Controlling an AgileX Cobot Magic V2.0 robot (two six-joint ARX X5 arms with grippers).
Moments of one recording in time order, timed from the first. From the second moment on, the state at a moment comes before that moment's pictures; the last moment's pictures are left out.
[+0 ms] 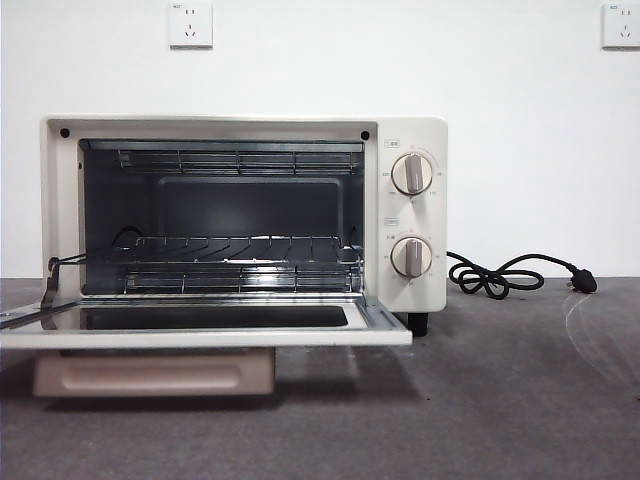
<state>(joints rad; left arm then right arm) -0.65 1.08 1.29 -1.07 0.09 0.04 1.01 1.08 1.14 -0.57 0.04 0.23</state>
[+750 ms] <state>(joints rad) -0.65 0.79 1.29 -1.01 -0.10 0.01 1.10 1.45 1.14 -0.13 0.21 -0.15</state>
